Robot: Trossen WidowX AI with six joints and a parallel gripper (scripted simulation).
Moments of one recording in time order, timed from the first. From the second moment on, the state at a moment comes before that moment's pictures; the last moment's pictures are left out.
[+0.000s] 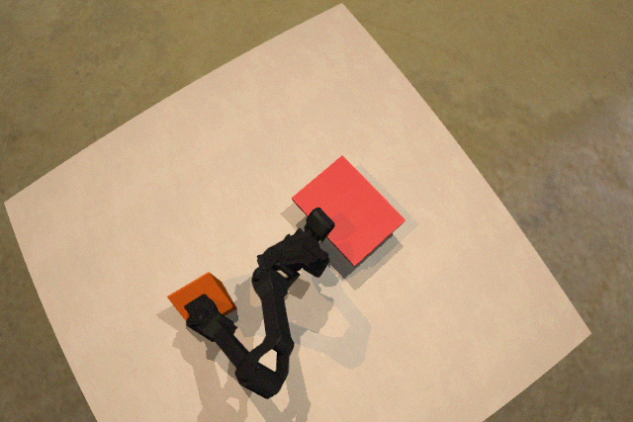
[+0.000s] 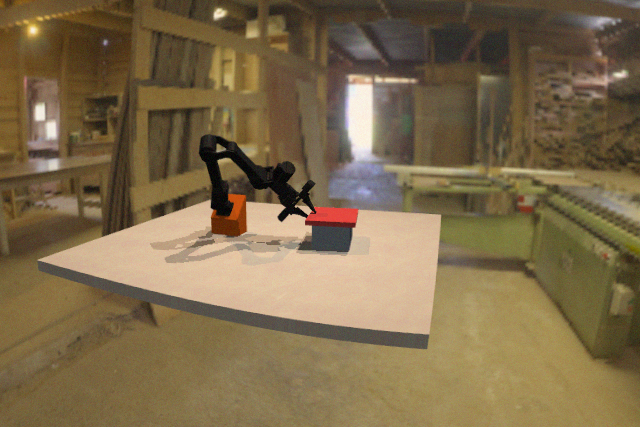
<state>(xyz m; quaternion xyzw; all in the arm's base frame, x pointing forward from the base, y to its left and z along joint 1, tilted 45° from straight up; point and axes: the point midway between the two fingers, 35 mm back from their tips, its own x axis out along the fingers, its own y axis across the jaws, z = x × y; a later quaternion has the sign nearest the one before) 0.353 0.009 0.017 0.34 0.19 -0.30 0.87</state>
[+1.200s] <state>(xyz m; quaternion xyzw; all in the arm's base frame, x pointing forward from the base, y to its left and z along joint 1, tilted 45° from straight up) 0.352 0.014 0.022 0.34 0.19 -0.30 0.87</state>
